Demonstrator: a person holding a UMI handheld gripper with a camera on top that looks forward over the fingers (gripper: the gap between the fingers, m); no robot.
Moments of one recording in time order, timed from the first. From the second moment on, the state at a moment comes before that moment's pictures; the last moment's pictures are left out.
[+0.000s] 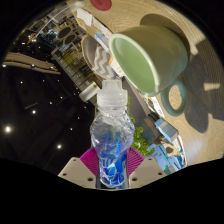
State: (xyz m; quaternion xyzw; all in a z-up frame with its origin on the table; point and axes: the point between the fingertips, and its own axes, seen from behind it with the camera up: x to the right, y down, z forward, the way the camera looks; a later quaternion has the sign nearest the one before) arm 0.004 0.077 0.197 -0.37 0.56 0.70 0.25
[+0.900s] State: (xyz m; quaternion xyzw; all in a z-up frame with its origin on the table) arm 0.126 0.059 0.305 -0.76 0.11 0.27 0.57
